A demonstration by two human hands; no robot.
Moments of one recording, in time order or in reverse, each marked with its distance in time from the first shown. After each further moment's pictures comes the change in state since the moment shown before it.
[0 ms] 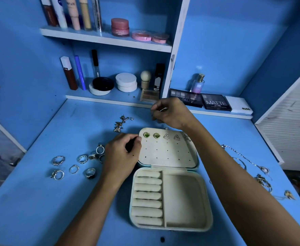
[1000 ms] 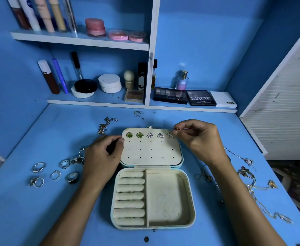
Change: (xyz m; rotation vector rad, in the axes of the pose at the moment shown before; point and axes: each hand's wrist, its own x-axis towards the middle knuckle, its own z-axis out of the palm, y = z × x) left_hand -0.002 0.005 -0.003 0.027 -0.030 -0.041; right_hand -0.121 0.039 -0.042 0.286 0.375 0.029
